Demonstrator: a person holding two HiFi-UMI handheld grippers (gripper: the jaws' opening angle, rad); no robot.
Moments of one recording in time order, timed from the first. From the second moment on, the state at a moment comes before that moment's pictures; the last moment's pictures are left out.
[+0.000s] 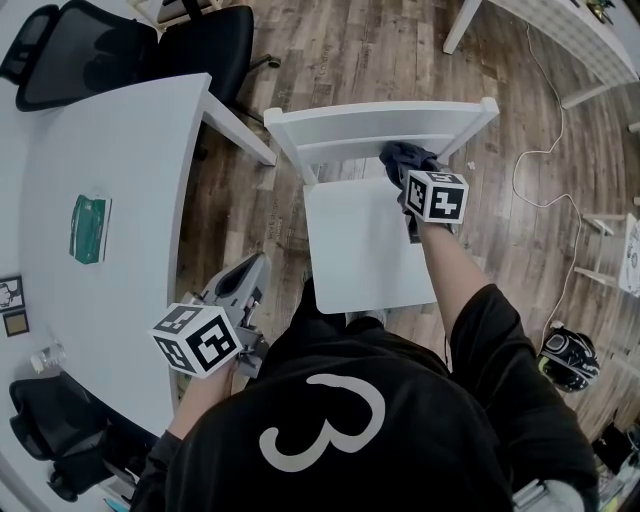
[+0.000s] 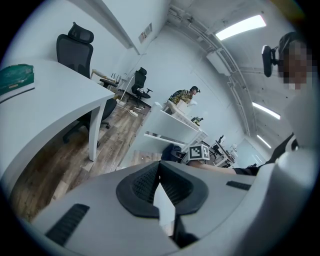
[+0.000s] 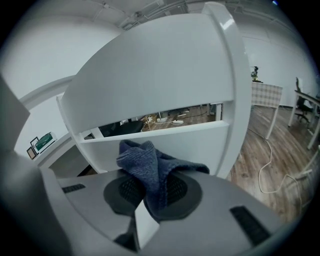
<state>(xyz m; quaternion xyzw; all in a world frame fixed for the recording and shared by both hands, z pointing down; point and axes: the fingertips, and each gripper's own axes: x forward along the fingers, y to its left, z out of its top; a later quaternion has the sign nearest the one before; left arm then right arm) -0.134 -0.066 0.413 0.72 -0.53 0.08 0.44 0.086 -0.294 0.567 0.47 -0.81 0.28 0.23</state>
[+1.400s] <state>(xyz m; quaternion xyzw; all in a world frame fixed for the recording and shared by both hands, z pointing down) -0.008 0.006 0.344 0.78 -0.49 0.02 0.39 0.135 -0.080 0.358 0.24 -0.94 0.22 0.10</state>
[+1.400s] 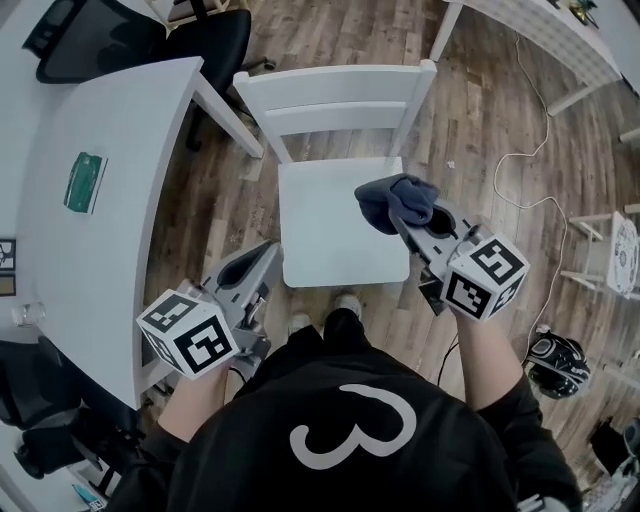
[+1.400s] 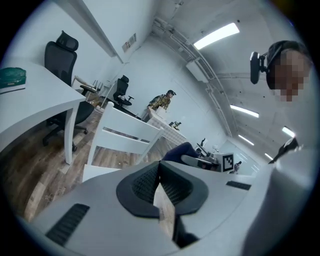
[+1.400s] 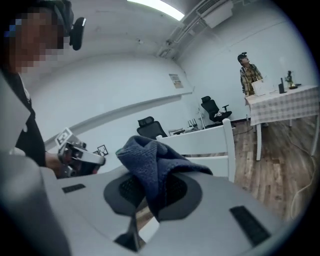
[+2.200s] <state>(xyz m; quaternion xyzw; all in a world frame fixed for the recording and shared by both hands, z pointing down) 0.007 0.201 0.232 0.88 -0.39 -0.01 0.28 0.105 0.195 0.238 0.20 -0.96 0.20 -0.01</state>
